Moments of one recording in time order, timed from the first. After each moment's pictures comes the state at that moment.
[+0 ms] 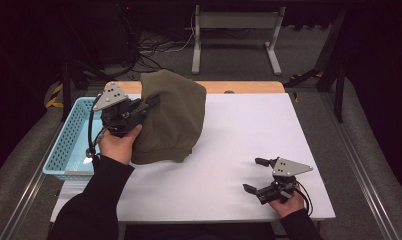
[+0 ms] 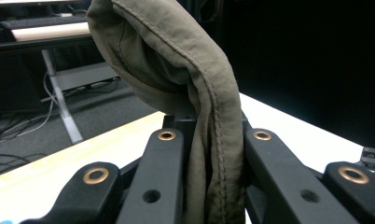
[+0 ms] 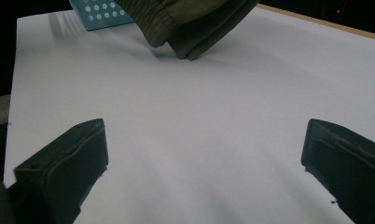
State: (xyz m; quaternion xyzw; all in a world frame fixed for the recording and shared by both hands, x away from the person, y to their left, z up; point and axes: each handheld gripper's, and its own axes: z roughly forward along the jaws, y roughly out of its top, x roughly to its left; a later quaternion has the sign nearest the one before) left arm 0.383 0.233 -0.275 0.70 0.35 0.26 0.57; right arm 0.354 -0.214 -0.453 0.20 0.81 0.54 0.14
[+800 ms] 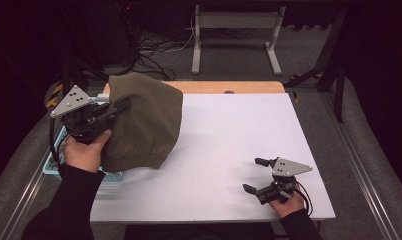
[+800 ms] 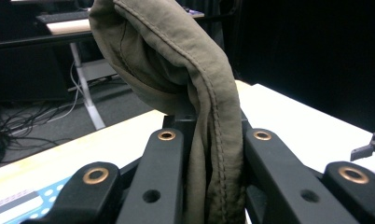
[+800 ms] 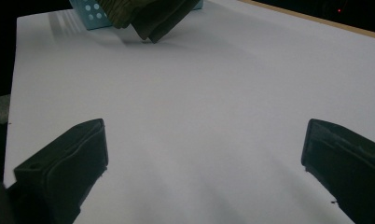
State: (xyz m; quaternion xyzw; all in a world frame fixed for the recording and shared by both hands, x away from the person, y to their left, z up) left arm 0.353 0.287 -0.263 0.70 0.37 0.28 0.55; right arm 0.354 -0.213 -0.454 0.21 0.81 0.54 0.14
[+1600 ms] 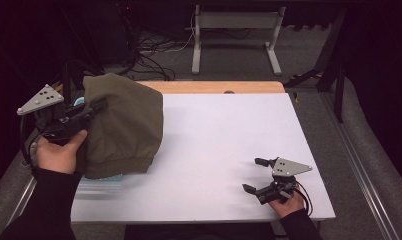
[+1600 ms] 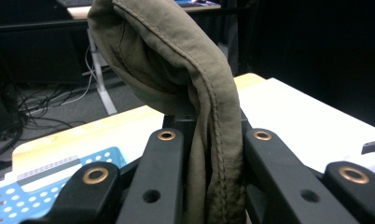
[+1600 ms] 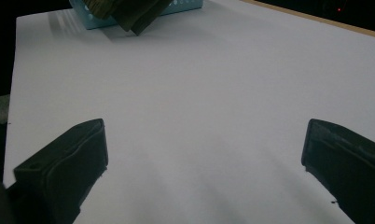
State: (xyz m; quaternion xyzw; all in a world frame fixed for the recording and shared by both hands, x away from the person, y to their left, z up) left arm 0.345 0.333 -0.255 0.69 0.41 0.27 0.53; right arm 0.354 -0.213 -0.454 0.21 0.81 0.53 0.14
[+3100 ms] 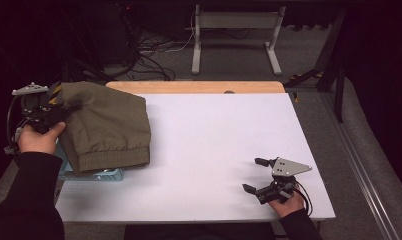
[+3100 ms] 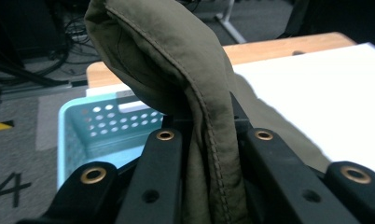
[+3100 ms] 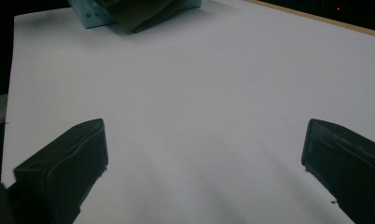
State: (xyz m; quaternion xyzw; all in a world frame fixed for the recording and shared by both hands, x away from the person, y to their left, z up) left arm 0.409 0.423 -0.301 0.69 0.53 0.24 0.43; right arm 0.355 -0.213 -0.454 0.21 0.81 0.53 0.14
